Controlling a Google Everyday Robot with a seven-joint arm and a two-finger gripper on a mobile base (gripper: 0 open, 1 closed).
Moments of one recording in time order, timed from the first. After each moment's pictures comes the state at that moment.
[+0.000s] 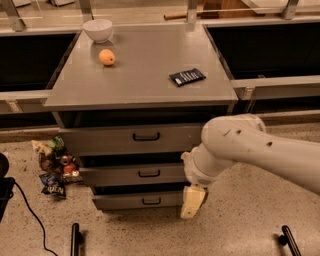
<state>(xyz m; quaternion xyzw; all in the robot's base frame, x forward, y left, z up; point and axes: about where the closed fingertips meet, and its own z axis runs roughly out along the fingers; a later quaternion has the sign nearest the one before) 0.459 -0.074 0.665 -0.68 0.72 0.07 0.15</state>
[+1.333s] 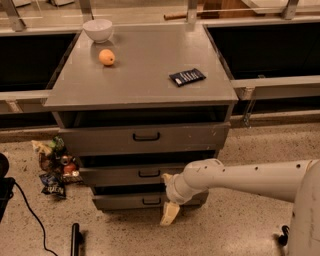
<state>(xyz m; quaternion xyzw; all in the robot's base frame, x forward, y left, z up) 0.519 -0.015 0.456 -0.68 0.69 0.13 0.23</state>
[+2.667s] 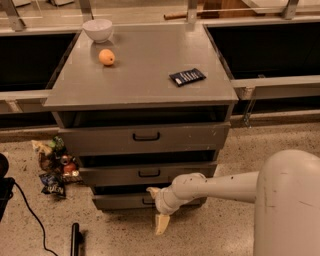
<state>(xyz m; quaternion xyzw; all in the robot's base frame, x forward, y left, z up) 0.515 0.028 0.357 -0.75 0.60 0.16 0.24</state>
